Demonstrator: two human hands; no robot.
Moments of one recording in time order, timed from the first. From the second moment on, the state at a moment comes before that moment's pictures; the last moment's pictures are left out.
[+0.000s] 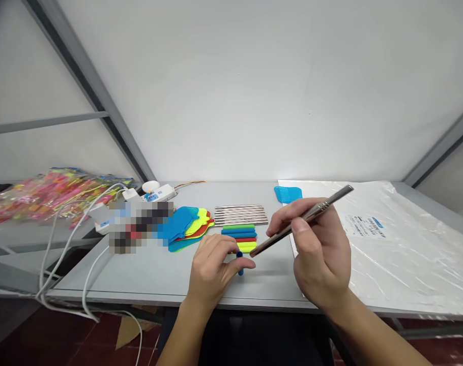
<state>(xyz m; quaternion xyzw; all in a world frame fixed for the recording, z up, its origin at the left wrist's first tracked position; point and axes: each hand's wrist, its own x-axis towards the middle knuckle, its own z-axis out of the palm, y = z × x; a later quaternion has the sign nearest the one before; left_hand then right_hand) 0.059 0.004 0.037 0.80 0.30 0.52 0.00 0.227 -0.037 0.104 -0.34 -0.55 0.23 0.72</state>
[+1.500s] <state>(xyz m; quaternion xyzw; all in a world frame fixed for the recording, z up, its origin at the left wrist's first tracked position) 0.036 -0.038 0.018 0.73 0.32 0.53 0.31 0.178 -0.036 0.110 -0.27 -0.62 0.37 0.64</state>
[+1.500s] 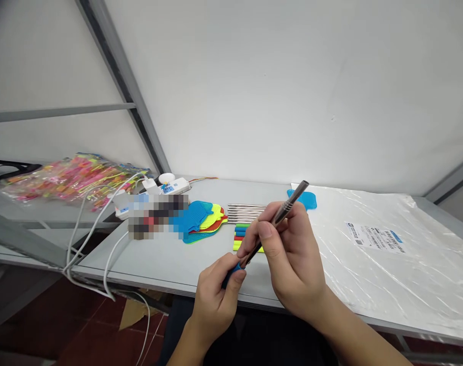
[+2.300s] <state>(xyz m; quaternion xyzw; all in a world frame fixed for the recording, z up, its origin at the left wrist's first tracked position) 0.045 -0.036 0.020 0.28 0.19 0.52 0.79 0.171 -0.036 0.089 -0.17 -0.35 0.60 0.70</state>
